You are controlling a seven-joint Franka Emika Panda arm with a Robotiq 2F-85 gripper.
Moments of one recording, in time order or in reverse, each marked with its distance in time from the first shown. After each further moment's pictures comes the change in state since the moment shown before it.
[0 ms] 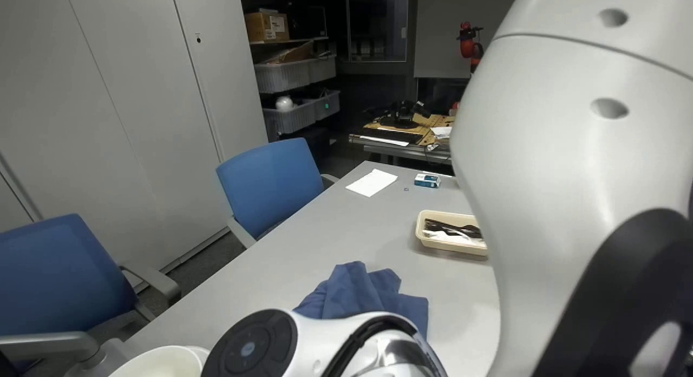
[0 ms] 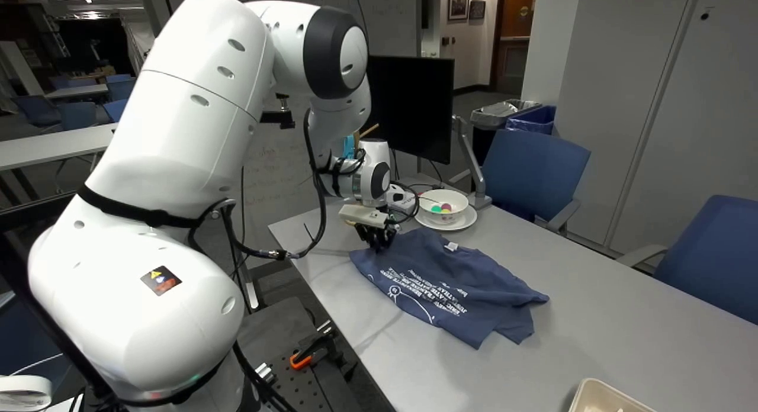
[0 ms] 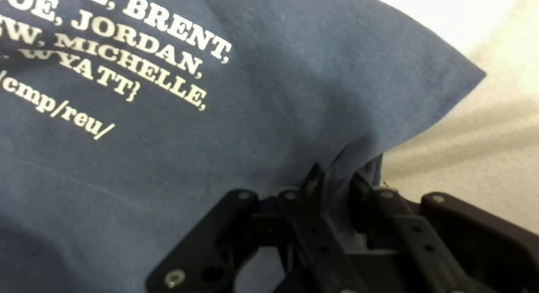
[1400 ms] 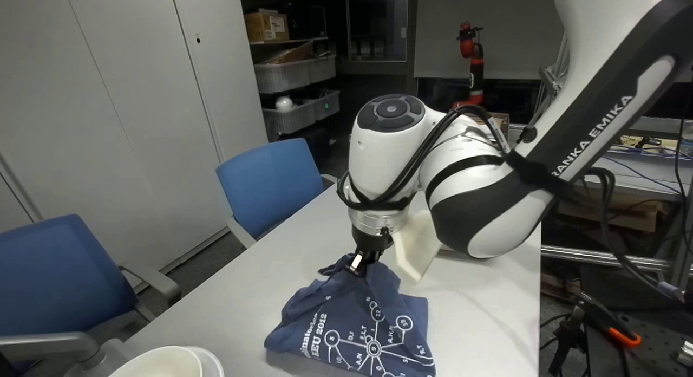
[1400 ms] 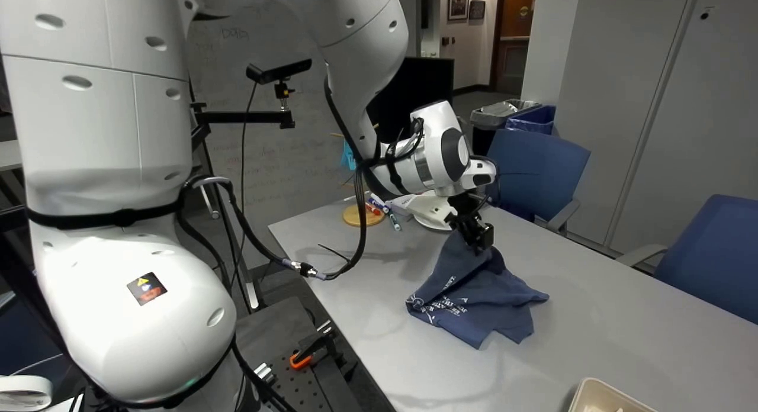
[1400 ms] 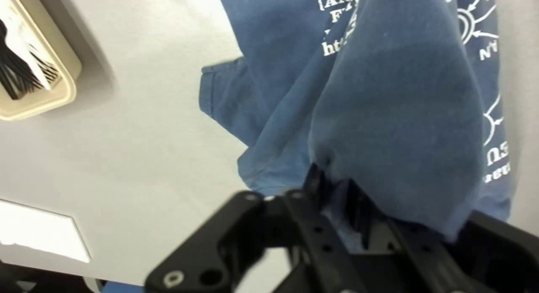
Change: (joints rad) arm -0.100 -0.415 -0.388 -0.330 -0.401 0.120 0.544
